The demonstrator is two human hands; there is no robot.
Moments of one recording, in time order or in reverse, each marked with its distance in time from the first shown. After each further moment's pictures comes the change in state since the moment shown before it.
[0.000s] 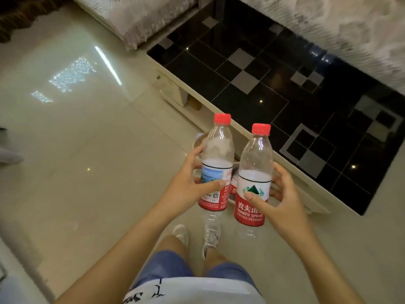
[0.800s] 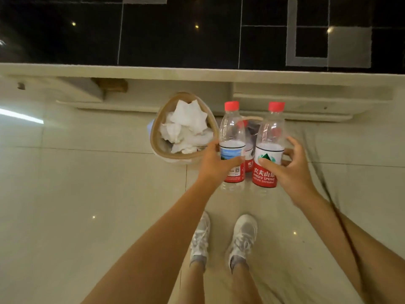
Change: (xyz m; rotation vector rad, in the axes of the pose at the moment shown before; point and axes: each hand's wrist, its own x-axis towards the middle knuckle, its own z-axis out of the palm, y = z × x) left_hand 0.346 -0.281 0.079 0.359 -0.326 -0.266; right_hand 0.224 0.339 0.071 0.300 0.695 0.415
